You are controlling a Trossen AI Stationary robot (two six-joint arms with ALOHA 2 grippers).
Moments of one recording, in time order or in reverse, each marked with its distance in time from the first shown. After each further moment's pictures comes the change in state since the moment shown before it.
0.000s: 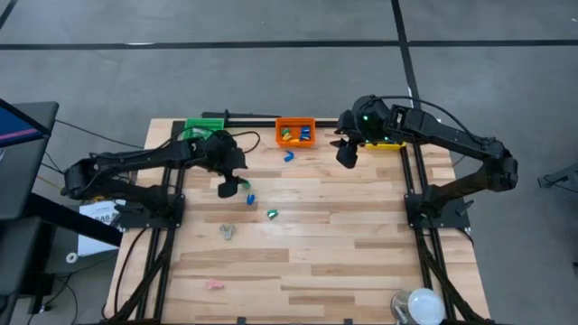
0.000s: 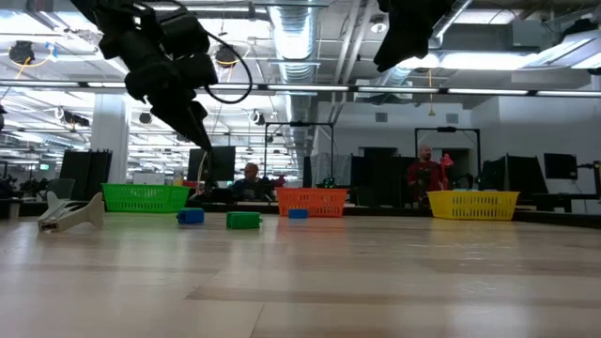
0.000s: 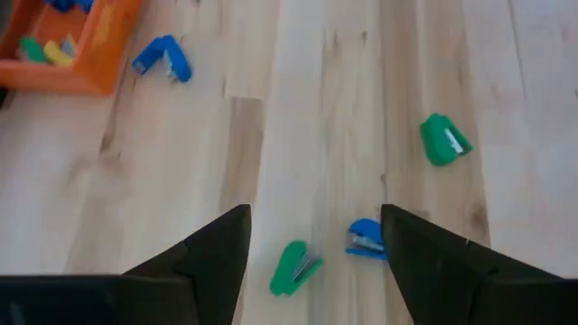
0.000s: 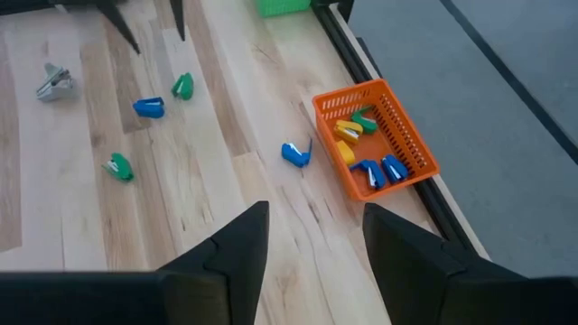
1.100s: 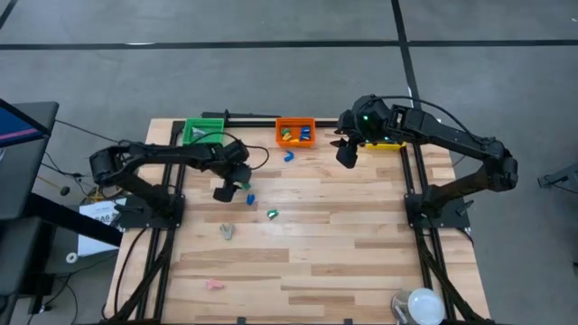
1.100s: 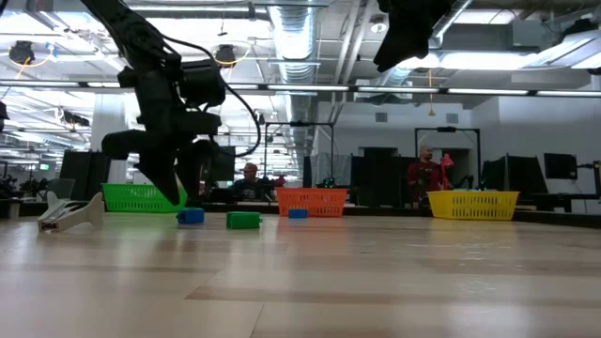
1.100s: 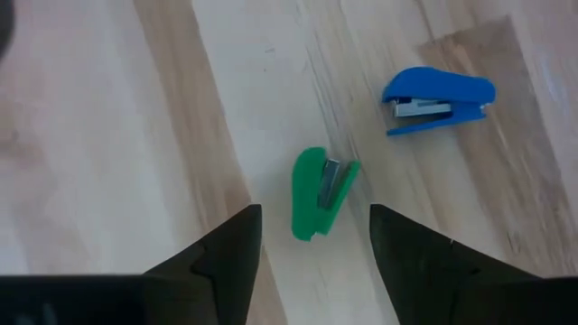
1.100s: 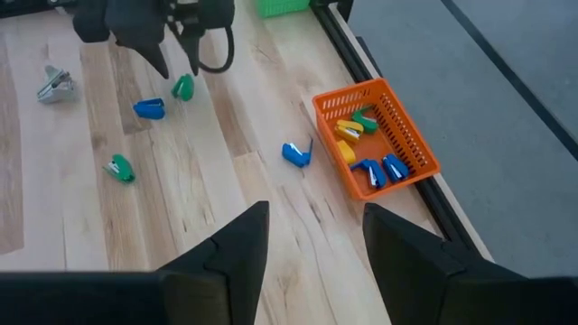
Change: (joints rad) left arm 0.001 0.272 -0.001 -0.036 -0.096 0.458; right arm -0.001 0.000 0.000 0.000 0.000 0.011
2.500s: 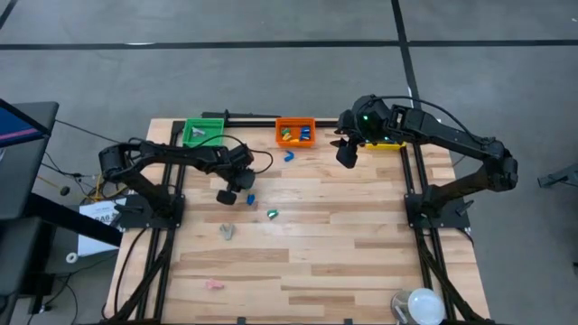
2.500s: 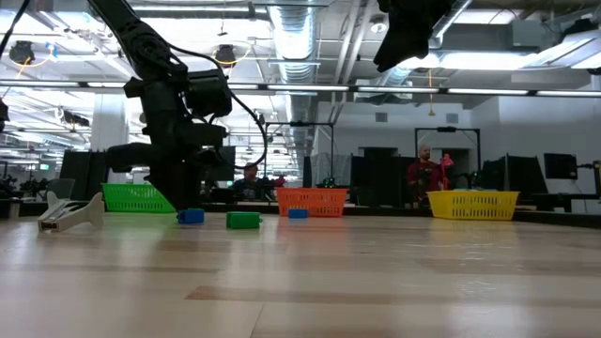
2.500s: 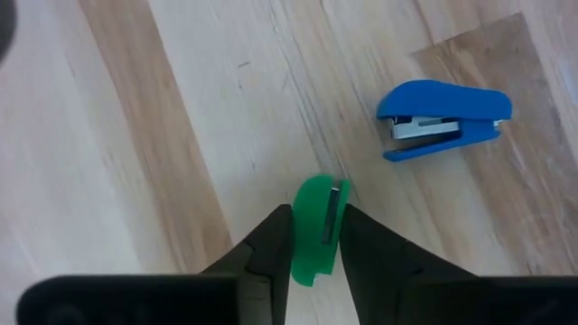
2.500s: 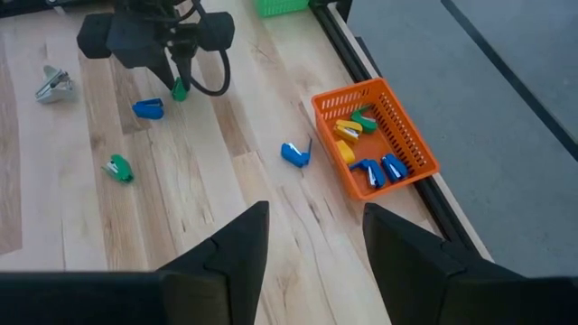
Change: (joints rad) left arm -0.033 0.089 0.000 0.068 0.004 0.010; right arm 0.000 0.000 0.000 0.000 0.003 0.000
